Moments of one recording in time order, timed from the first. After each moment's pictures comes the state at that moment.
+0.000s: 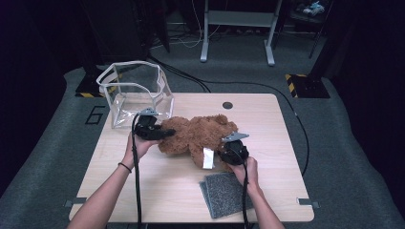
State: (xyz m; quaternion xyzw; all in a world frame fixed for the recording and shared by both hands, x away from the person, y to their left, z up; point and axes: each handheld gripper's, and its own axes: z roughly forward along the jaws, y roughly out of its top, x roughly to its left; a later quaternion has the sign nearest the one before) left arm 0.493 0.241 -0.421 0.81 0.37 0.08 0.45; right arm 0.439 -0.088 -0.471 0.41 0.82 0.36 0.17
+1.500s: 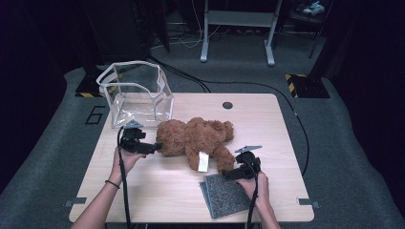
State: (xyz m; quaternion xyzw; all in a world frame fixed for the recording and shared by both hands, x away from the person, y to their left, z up) left arm 0.455 0.284 -0.453 0.78 0.45 0.12 0.42; right arm 0.405 -0.127 -0.493 0.49 0.81 0.31 0.10
